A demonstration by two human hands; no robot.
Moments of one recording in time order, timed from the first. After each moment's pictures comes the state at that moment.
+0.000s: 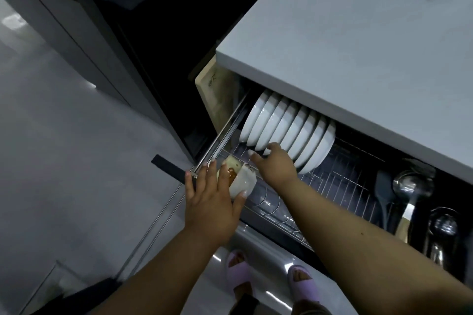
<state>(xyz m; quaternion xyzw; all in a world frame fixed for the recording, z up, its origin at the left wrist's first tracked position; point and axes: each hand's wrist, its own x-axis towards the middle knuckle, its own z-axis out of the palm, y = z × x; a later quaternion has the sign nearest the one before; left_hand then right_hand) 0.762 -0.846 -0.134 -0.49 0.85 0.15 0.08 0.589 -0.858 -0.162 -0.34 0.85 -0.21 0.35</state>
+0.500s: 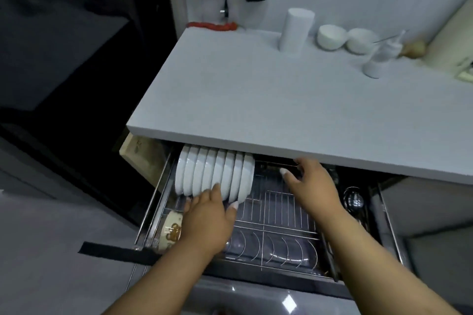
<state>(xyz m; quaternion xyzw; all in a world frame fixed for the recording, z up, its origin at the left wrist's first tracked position) 0.654 -0.838 -0.066 -0.37 0.90 0.22 0.07 0.478 -0.713 -0.037 -0.26 0.92 -0.27 0.11</state>
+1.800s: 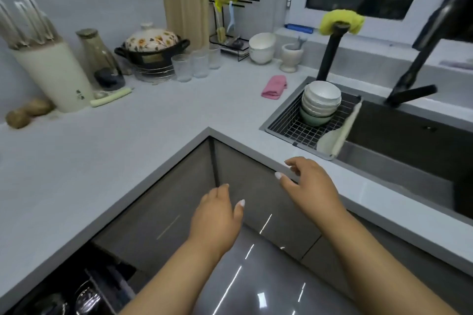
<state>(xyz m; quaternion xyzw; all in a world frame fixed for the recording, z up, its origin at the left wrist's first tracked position) 0.291 -0.253 -0.004 0.16 0.96 0.23 0.08 0.327 -0.062 0.027 0.17 0.93 -0.31 -0.10</state>
